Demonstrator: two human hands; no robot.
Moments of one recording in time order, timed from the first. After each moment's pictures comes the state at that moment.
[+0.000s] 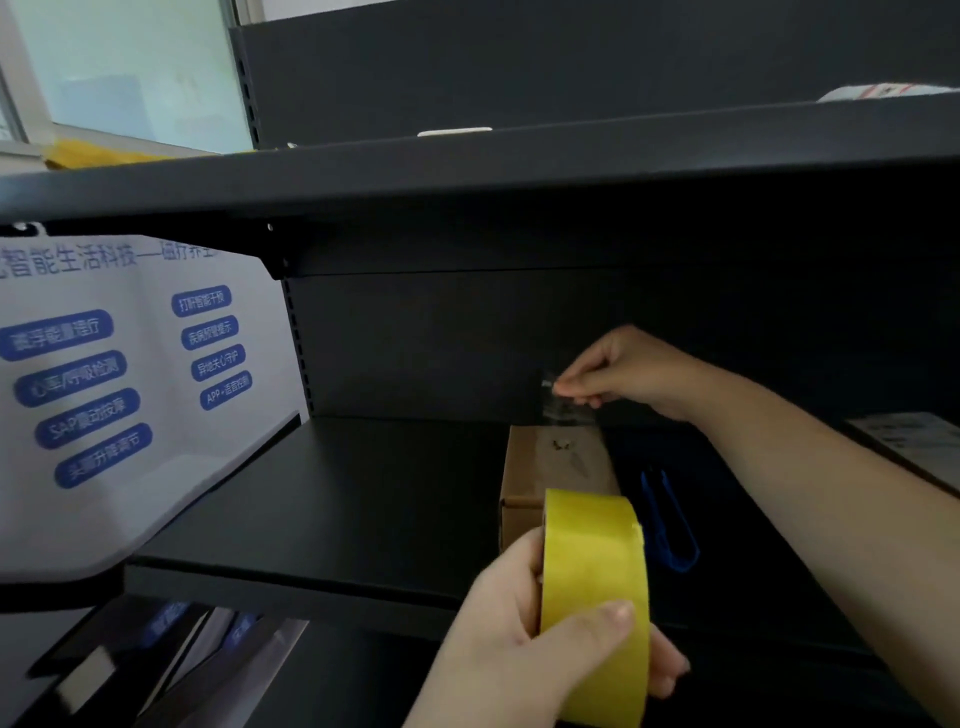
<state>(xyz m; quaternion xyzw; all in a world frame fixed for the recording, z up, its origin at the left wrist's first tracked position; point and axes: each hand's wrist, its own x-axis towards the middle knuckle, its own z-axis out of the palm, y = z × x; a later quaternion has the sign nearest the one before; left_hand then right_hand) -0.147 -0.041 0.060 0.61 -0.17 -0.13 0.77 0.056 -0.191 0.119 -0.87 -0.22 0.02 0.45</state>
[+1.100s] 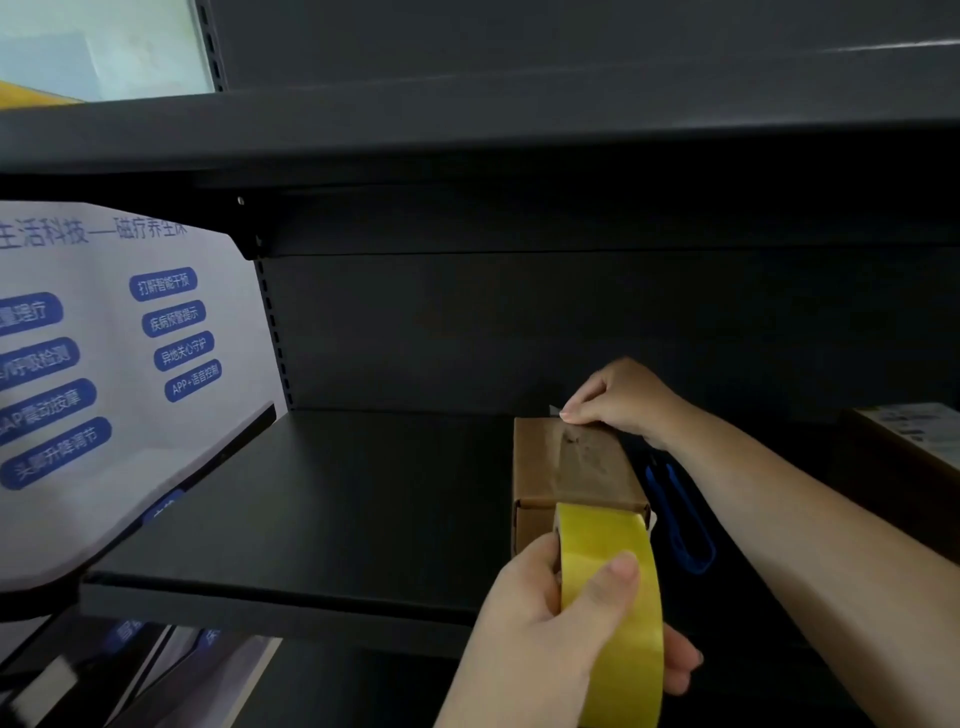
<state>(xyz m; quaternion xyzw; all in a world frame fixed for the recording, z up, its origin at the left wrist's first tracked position) -0.115 -0.040 0.043 0.59 -0.10 -0.15 0.79 0.087 -0.177 0.072 -0.91 -0.11 -0.02 0.40</state>
